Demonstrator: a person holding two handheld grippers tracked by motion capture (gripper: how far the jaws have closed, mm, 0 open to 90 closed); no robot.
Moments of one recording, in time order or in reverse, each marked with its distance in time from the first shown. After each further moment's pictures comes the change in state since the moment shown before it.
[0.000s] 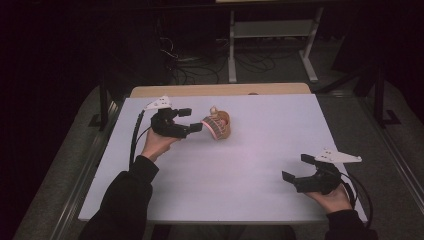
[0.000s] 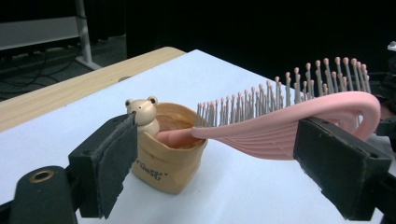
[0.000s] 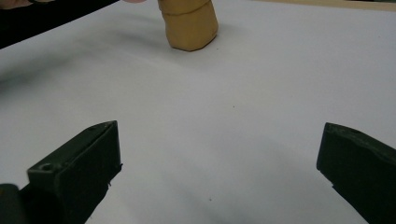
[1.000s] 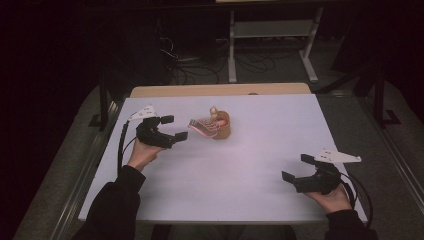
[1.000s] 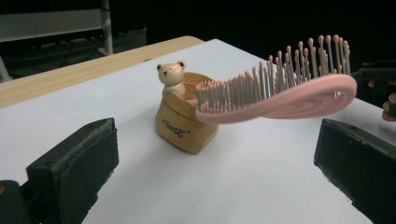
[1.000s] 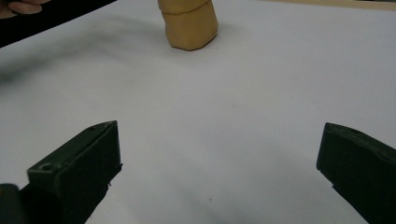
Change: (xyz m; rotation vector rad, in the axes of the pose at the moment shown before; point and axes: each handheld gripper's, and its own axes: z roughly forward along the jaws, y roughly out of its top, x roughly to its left) left arm 0.003 -0.029 -0.040 -0.010 0.088 -0.041; right arm 0.001 0.000 0.001 0.003 -0.001 -0.001
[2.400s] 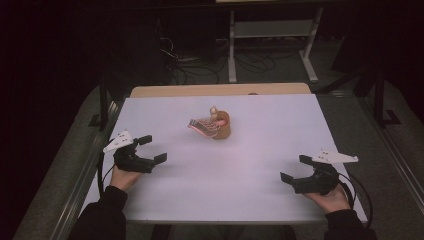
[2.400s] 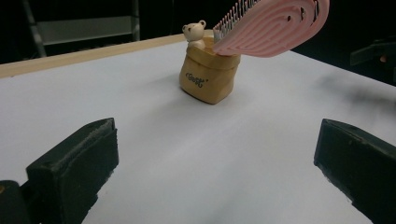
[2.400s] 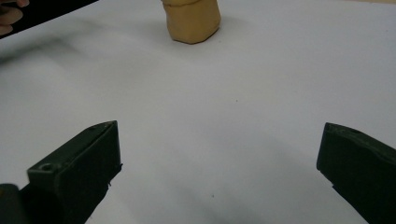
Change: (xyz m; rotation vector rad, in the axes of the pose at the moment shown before) left arm -0.014 -0.063 -0.063 -0.044 0.112 0.016; right arm 0.002 -0.001 0.003 0.024 0.002 -0.008
